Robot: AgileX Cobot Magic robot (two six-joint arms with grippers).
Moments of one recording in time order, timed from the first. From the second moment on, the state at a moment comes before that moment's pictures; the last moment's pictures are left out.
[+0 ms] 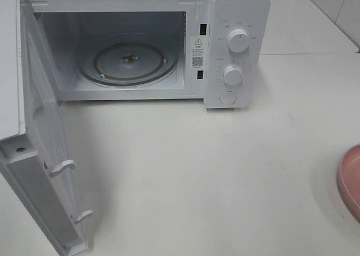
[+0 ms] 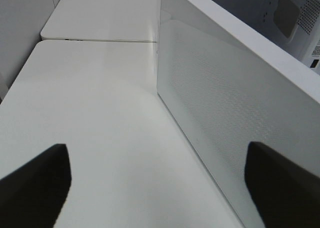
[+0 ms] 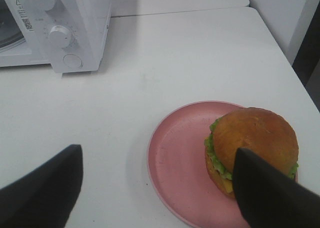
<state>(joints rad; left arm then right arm) 0.07 0.07 -0.56 -0.14 0.97 0.10 0.11 0.00 -0.51 -0.15 1.01 0.21</state>
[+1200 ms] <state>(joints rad) 0.07 0.55 -0.20 -0.06 0.04 0.10 0.11 0.00 -0.51 -0.15 1.01 0.21</state>
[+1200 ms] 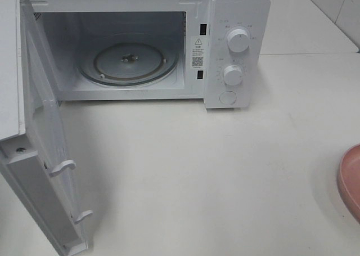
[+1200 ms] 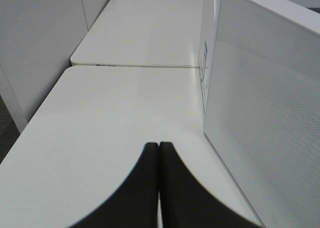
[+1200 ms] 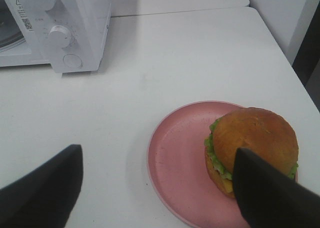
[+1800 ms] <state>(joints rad) 0.07 0.91 -0.15 0.17 -0.50 -0.10 0.11 0.00 -0.51 -0.15 1.01 0.21</state>
